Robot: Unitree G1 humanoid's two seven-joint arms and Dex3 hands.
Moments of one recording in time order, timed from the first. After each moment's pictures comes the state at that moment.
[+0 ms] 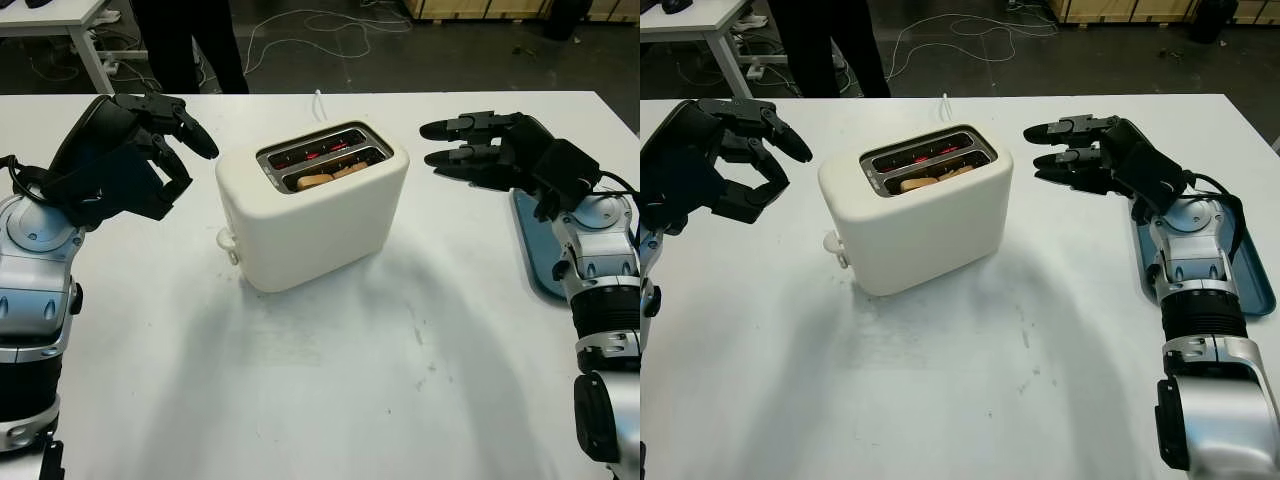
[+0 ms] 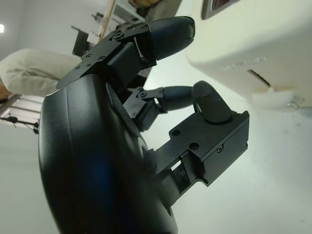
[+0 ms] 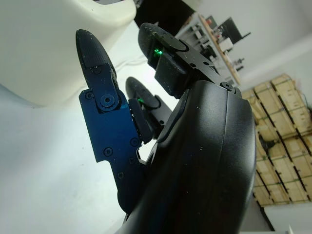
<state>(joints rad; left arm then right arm) -0.42 0.58 0.10 -0.28 0.10 0.35 -0.36 -0.70 -0.50 -0.06 0.63 0.03 -0.21 0.55</state>
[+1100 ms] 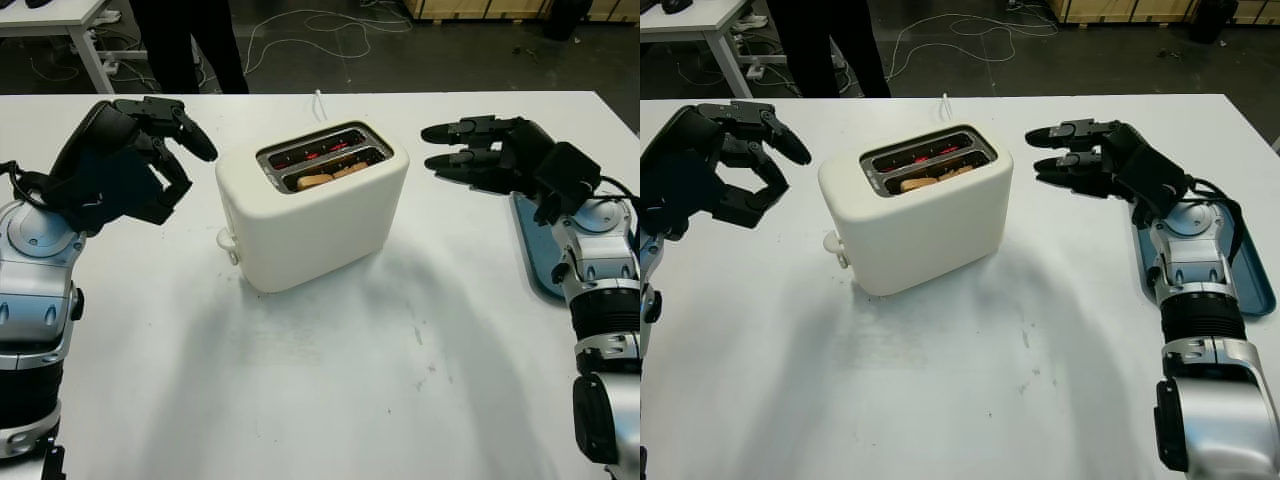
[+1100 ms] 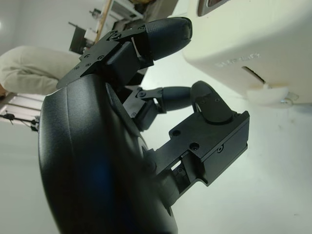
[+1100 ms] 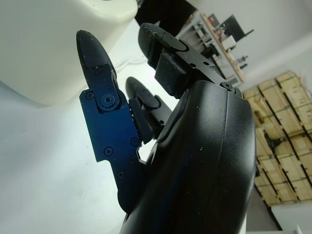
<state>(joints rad) -0.40 0.58 0.10 -0.31 0.10 0.39 -0.36 -0.69 -0.50 -0.07 0.65 0.04 -0.22 0.56</state>
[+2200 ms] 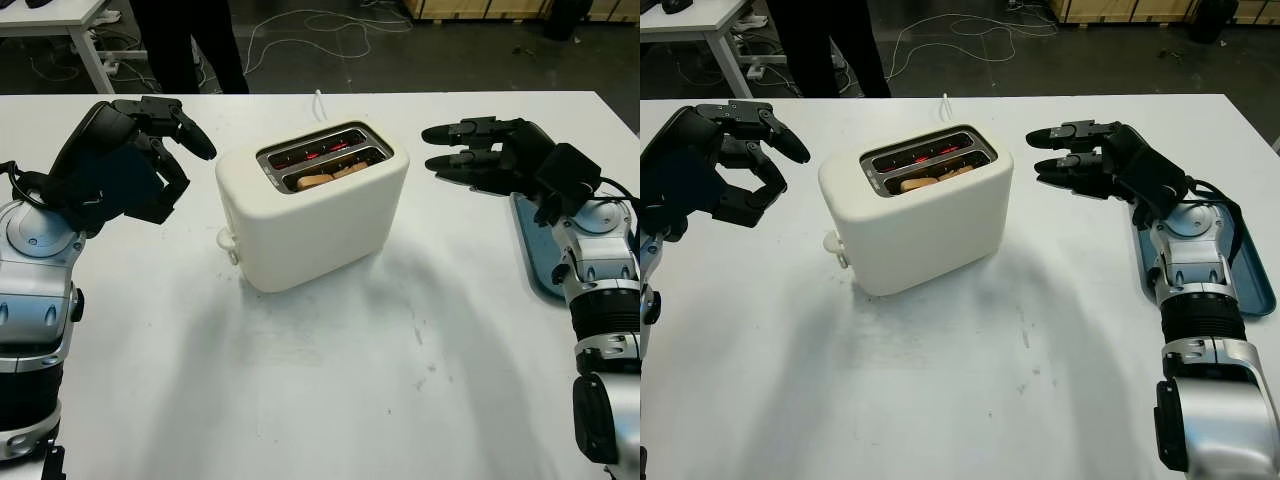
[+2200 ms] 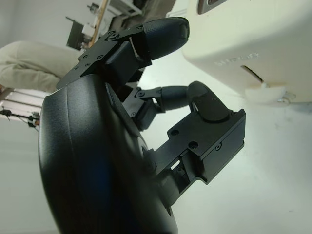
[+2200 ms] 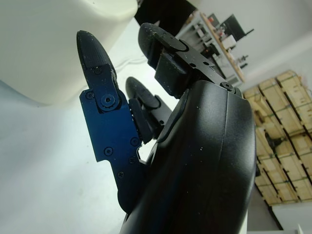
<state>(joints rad) -0.40 0.58 0.10 -0.34 0.11 0.44 -0.36 -0.69 -0.50 -0.08 0.66 0.05 -0.22 0.57</state>
